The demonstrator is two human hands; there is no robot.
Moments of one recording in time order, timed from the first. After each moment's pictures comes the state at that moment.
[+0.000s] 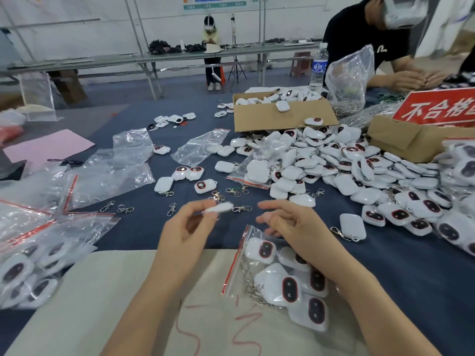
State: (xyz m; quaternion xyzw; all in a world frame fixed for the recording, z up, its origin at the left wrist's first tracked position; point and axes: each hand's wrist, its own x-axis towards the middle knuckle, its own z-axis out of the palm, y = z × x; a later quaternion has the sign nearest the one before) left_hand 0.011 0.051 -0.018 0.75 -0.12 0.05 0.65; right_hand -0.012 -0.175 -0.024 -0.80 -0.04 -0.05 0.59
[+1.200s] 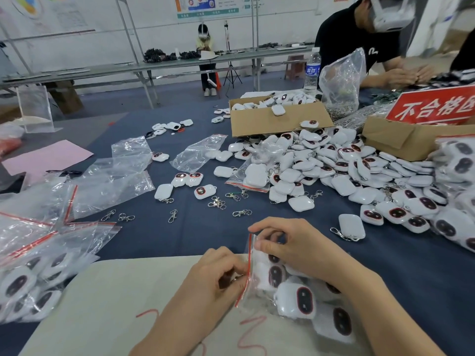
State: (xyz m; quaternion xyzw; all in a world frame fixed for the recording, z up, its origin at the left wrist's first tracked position) left_hand -0.026 0.055 -0.042 0.86 -0.32 0.02 0.39; right_hand -0.017 -0.172 -0.032 -0.86 -0.10 -0.01 0.49
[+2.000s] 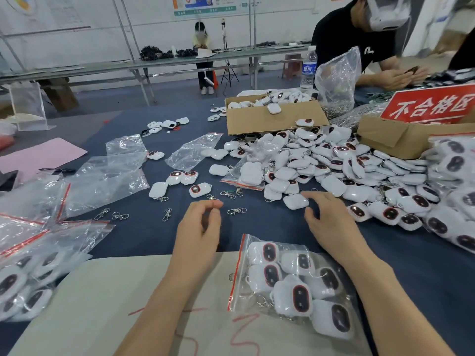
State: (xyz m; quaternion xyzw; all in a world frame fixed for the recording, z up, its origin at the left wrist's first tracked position) left_hand 0.035 0.028 -0.040 0.81 -0.11 0.09 0.57; right_hand -0.011 -0.224 -0.038 -0.93 0.13 -0.18 0.31
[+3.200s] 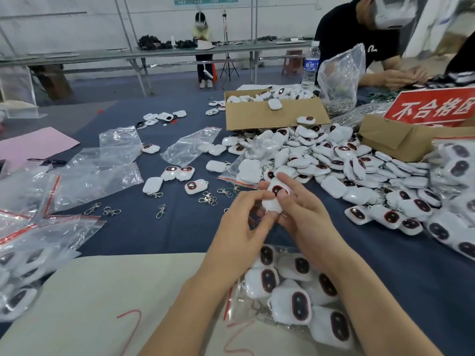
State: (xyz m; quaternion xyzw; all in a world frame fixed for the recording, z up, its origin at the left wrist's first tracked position) left_hand 0.019 -0.032 -0.023 0.78 -0.29 0.06 0.56; right_hand -0.005 -0.178 -0.014 -0.57 0.02 -0.07 0.82
